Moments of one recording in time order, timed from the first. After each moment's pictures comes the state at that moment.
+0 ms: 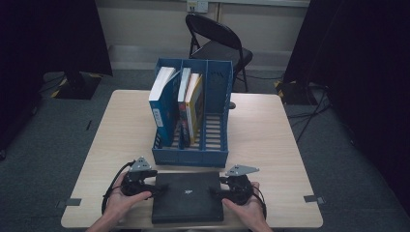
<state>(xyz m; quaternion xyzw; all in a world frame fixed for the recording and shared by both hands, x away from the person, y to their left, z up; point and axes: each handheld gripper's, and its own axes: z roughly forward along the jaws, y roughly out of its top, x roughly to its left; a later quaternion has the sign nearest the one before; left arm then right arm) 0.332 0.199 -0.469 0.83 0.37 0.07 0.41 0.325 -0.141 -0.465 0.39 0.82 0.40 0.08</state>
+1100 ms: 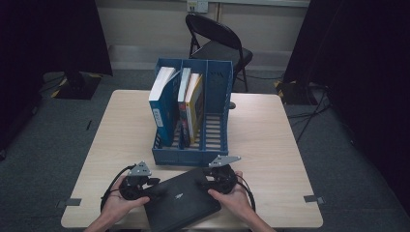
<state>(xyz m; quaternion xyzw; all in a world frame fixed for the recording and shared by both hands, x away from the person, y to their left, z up) 0.322 0.196 -0.461 0.86 0.34 0.03 0.39 0.356 -0.100 -0.467 0.34 0.84 0.42 0.06</state>
